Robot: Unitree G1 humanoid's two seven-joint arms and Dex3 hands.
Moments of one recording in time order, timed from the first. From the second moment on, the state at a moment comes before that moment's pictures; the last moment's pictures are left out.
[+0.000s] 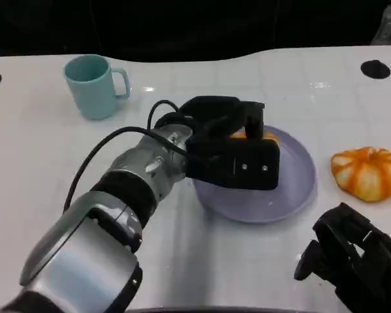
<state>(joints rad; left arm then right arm) -1.07 -0.08 -0.52 1.28 0.65 -0.30 0.04 0.27 0.01 -0.06 -0.37 0.58 0.43 0.22</state>
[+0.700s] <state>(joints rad) -1.08 -0.09 -0.55 1.29 0.65 -0.24 -0.20 0.28 0.01 -0.06 -0.37 0.58 0.43 0.23</state>
